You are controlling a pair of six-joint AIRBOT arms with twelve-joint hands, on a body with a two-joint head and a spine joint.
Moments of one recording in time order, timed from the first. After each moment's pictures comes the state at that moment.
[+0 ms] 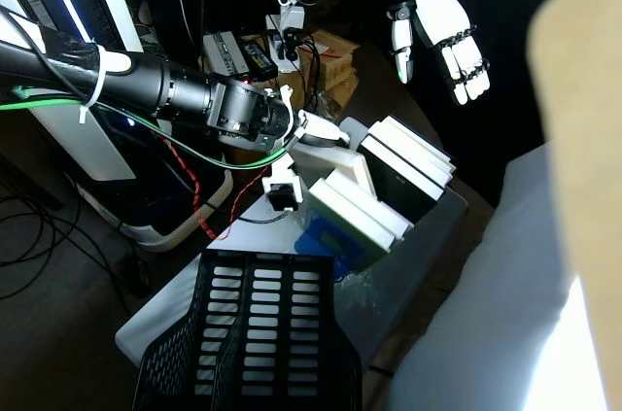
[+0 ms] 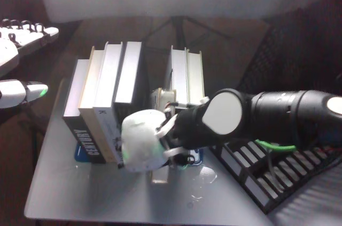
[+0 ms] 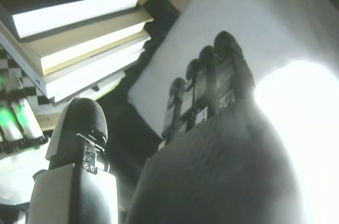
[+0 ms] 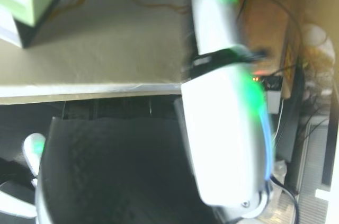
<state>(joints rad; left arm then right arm) 0.71 -1.00 1.41 -0.18 -0.73 0.68 -0.42 -1.78 1.60 -2.32 0.25 0.51</state>
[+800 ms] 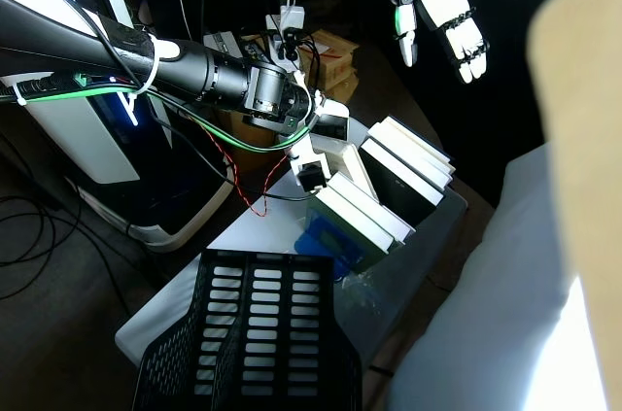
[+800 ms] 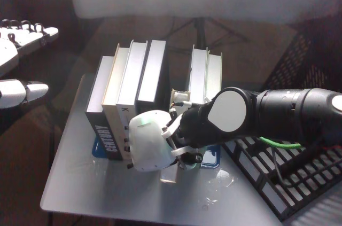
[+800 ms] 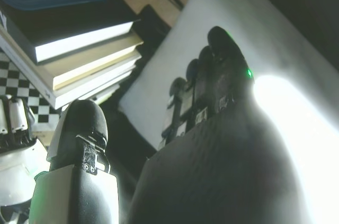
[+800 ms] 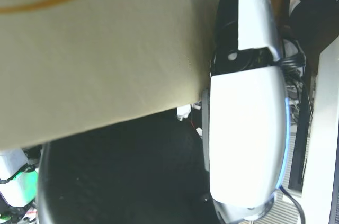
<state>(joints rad) 0.71 -1.00 1.41 -0.18 -0.73 0.68 -0.42 -1.77 1.61 -2.33 0.27 0.51</state>
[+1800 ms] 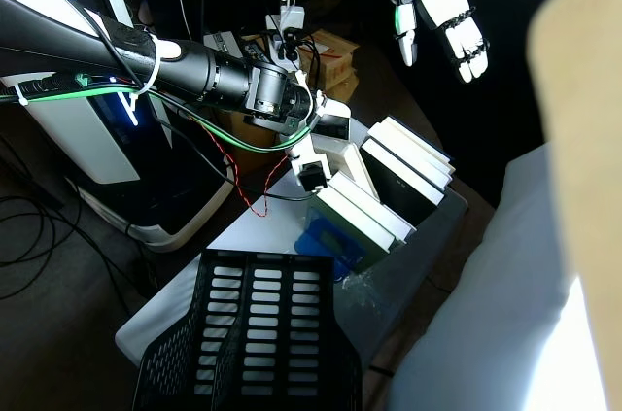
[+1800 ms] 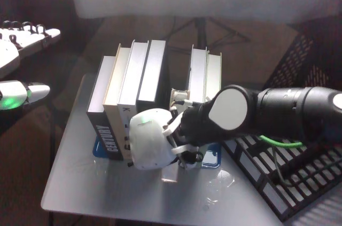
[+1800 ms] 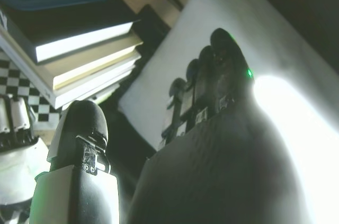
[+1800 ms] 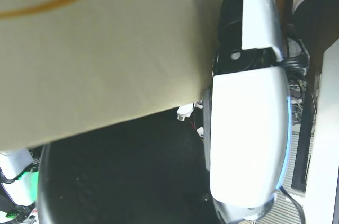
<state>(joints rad) 0.72 -1.00 1.40 -0.18 -0.74 0.68 -0.41 -1.75 1.61 -2.31 0.28 0.51</state>
